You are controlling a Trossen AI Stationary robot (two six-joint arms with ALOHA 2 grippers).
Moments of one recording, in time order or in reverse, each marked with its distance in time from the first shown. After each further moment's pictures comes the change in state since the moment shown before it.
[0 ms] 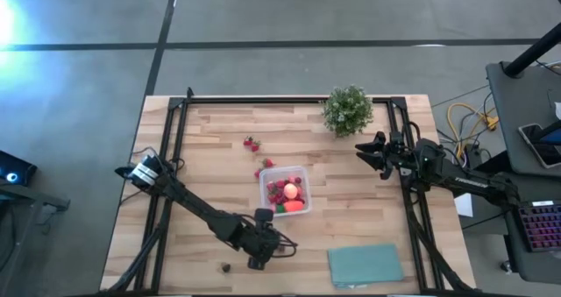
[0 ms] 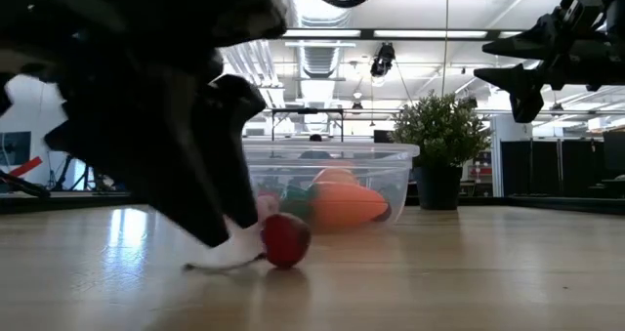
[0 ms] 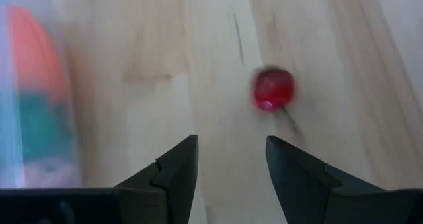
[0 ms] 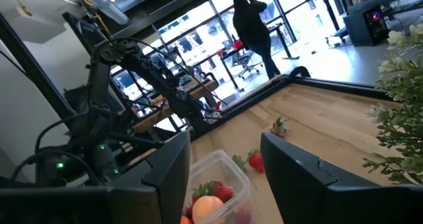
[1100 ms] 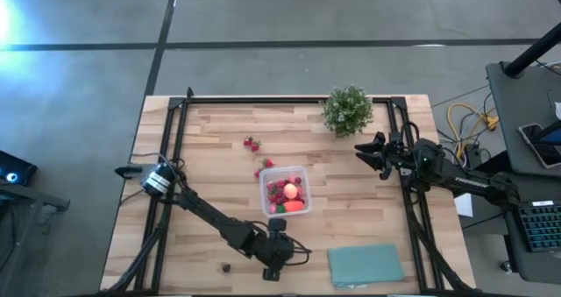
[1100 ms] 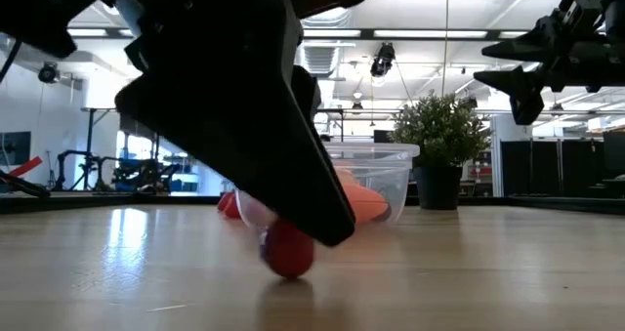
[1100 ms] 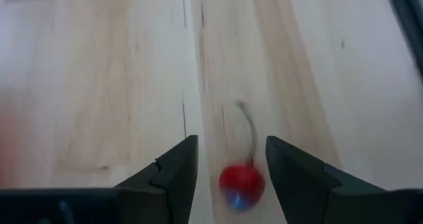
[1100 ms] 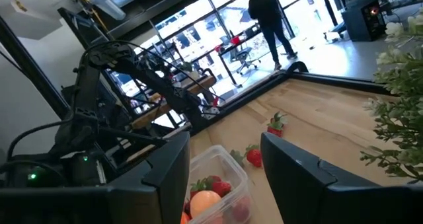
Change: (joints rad) left arm 0.000 0.136 0.180 0.078 0.045 -0.055; right arm 0.000 0.004 0.000 -0.014 0.000 0.000
